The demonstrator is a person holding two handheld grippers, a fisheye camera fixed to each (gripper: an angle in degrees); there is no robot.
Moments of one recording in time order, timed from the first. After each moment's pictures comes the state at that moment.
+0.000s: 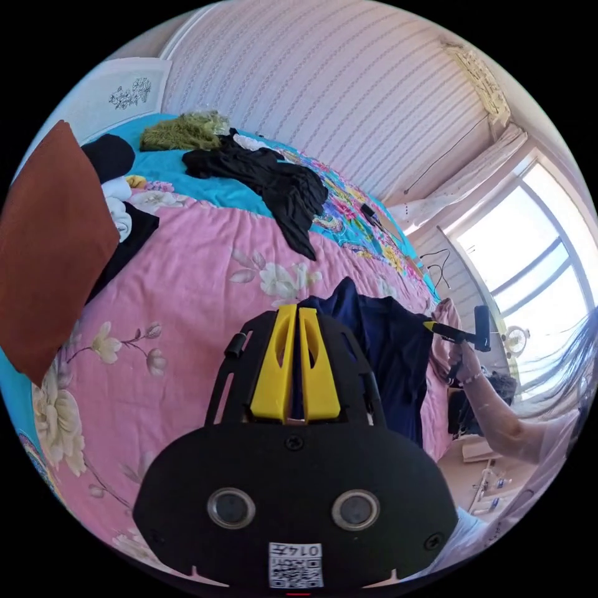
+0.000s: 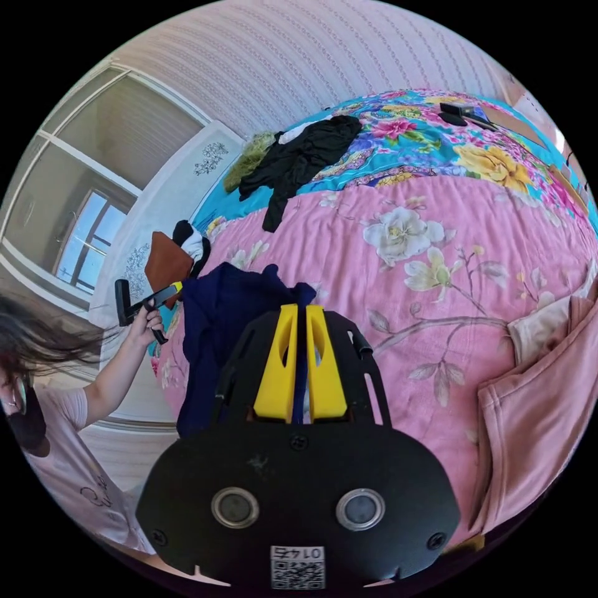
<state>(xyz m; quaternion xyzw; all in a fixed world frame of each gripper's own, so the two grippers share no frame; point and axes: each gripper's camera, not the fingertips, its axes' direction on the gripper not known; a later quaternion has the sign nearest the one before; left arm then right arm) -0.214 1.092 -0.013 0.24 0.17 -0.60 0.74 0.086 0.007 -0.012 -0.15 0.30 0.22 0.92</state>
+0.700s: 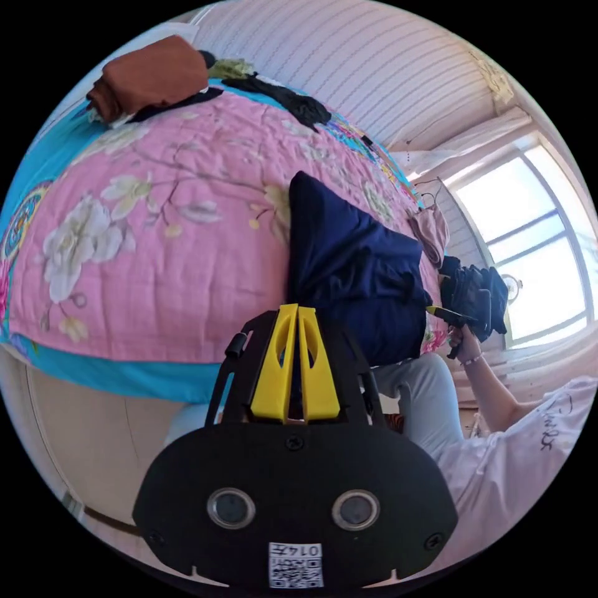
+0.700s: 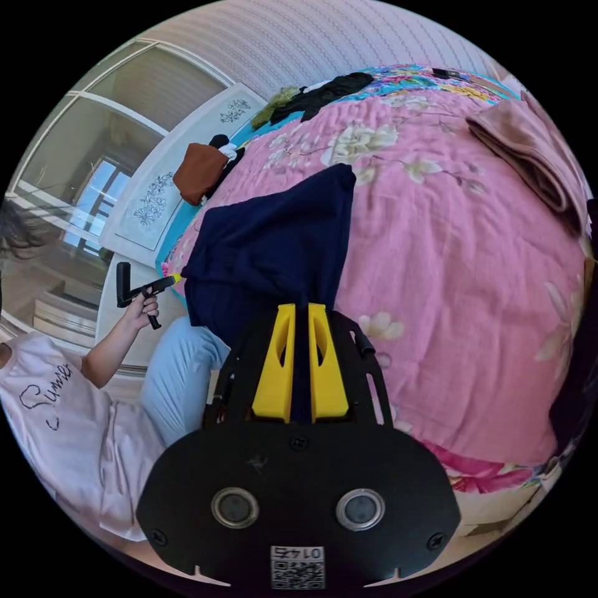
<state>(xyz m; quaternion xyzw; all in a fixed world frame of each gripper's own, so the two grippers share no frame) 0.163 1.214 -0.133 0.15 0.26 -0.62 0.73 -0.158 0.265 -0.009 -0.22 0.30 0.24 0.90</state>
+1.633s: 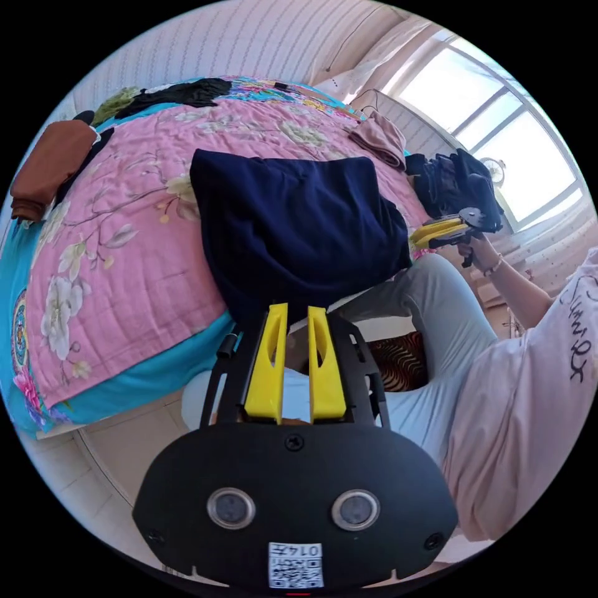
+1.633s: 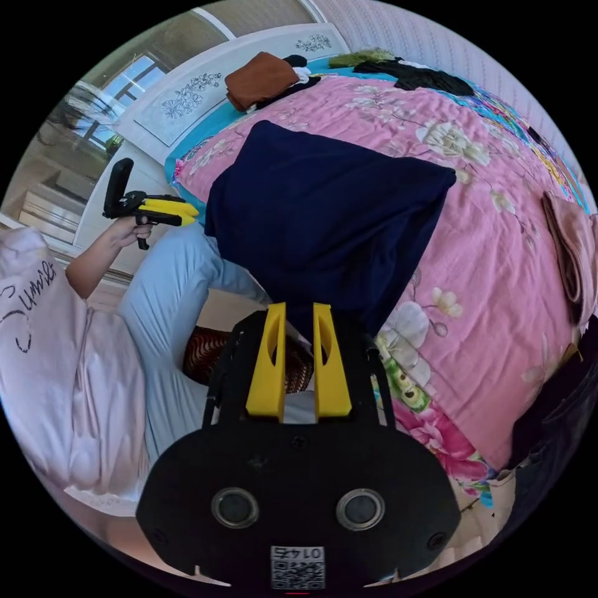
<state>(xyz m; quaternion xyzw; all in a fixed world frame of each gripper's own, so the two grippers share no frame) 0.268 1.119 -0.278 0.11 0.22 -0.44 0.86 -0.285 0.317 0.058 -0.37 0.28 0.10 0.88</state>
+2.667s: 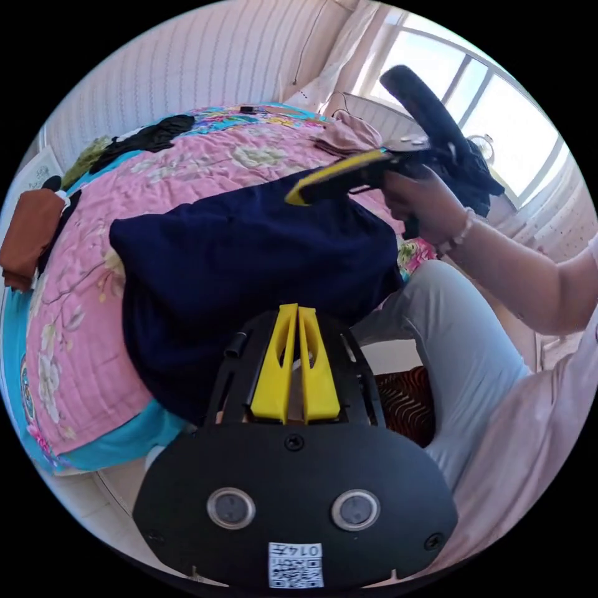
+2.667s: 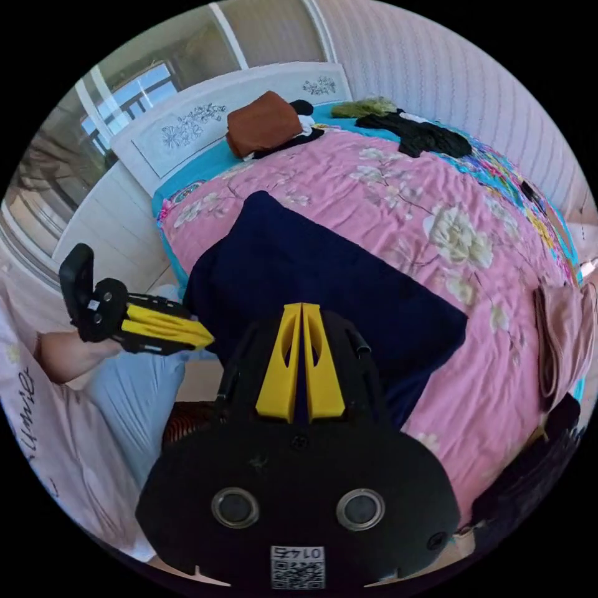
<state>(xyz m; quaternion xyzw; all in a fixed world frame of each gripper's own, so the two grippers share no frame) 0.367 0.970 -0.322 0.07 0.27 -0.40 0.87 -0.318 0.296 0.173 -0.35 0.33 -0.02 0.87</state>
